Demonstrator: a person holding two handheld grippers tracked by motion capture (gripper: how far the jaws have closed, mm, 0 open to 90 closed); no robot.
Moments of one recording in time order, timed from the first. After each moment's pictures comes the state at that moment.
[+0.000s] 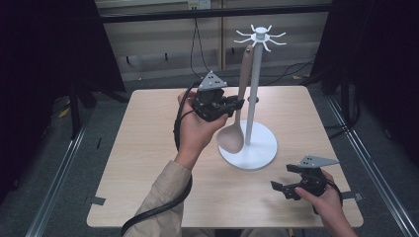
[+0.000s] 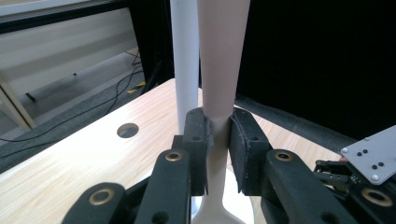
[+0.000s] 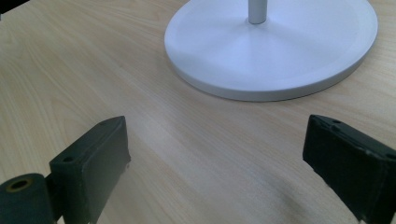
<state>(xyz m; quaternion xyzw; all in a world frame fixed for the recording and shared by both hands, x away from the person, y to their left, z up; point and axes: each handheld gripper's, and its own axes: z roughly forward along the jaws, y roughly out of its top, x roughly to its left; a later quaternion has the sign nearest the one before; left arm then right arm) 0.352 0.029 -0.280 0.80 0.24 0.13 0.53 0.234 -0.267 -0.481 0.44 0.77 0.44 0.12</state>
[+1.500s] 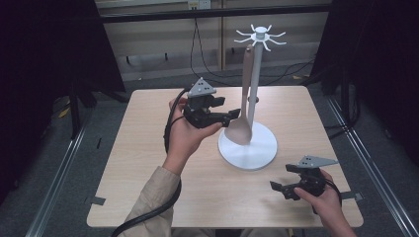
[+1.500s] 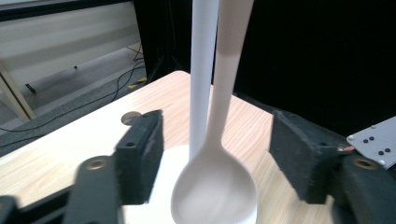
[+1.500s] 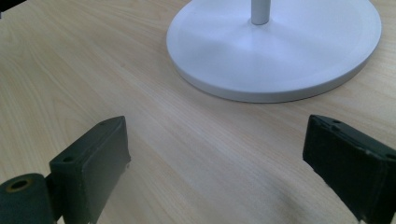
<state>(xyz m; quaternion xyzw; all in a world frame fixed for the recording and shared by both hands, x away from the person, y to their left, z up) 0.351 0.050 -0.298 0.80 0.26 0.12 0.54 0.234 -0.265 -0.480 0.44 0.78 0.44 0.12</state>
